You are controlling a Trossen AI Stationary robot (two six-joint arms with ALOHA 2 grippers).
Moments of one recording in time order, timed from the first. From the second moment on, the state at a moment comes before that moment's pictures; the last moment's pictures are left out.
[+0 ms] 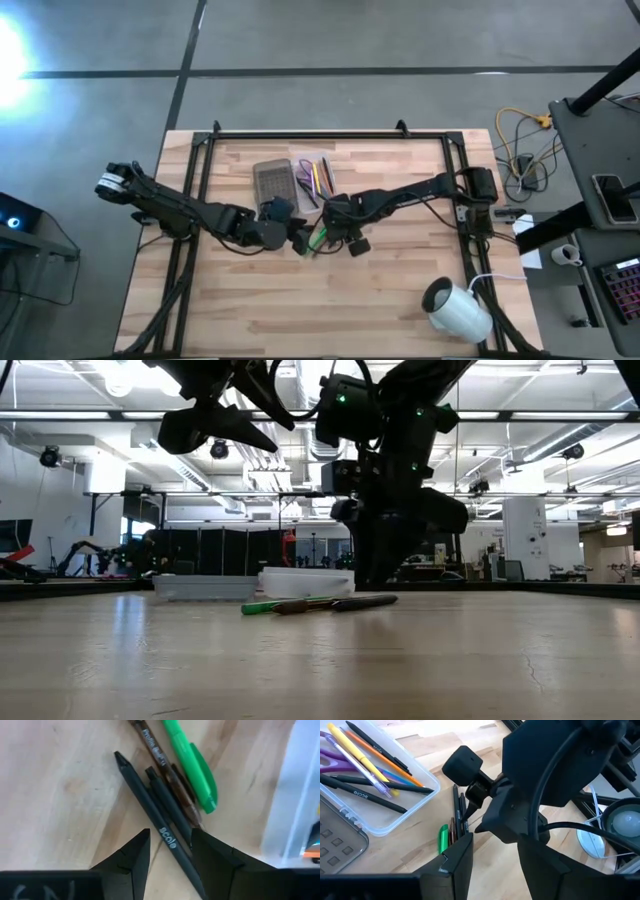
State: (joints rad) left arm -0.30 1.39 1.00 -0.27 -0.56 -1.05; right arm 0.02 1.95 1.29 -0.59 0.02 -0.36
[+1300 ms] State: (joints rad) left arm -0.30 1.39 1.00 -0.27 -0.56 -1.05; right arm 0.01 1.94 1.16 -0.51 0.02 -0.18
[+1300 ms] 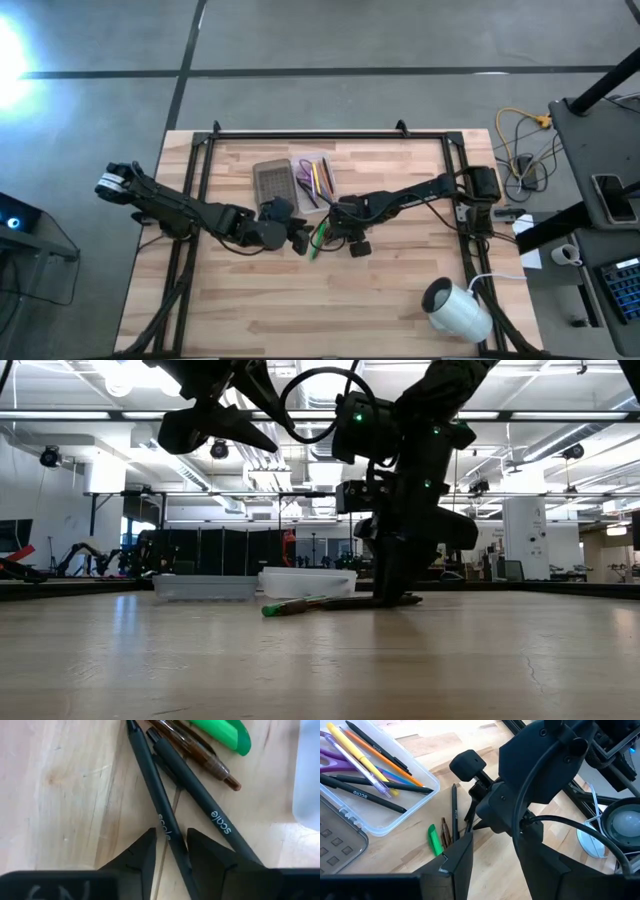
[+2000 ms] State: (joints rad) left arm -0.30 1.39 1.00 -0.27 -0.57 -1.05; right arm 0.01 1.74 1.09 -0.52 -0.18 0.34
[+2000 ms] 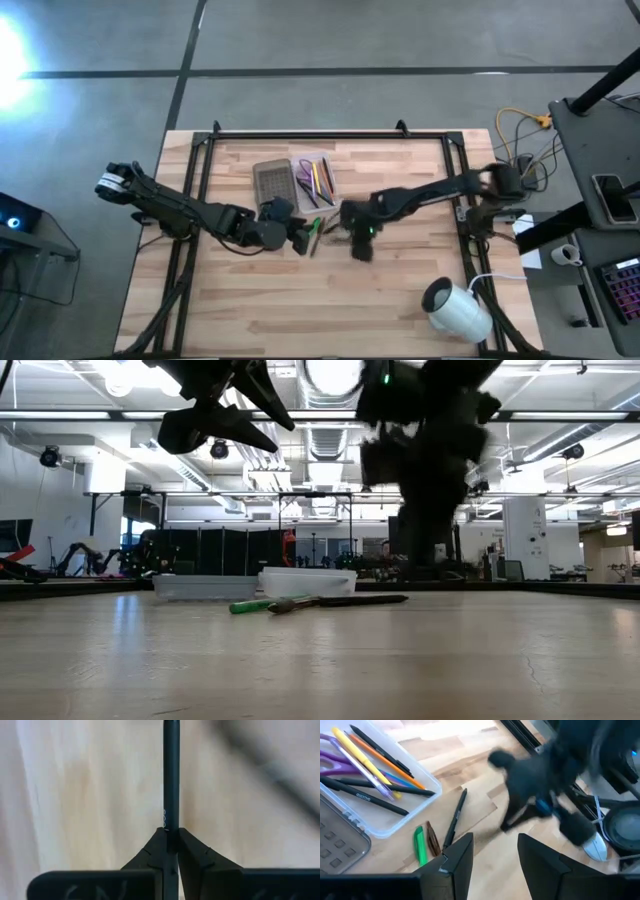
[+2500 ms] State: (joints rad) left arm -0.37 1.39 1.00 -0.28 -0.61 -1.03; right arm -0.29 1.69 0.95 0.09 -0.14 1.08
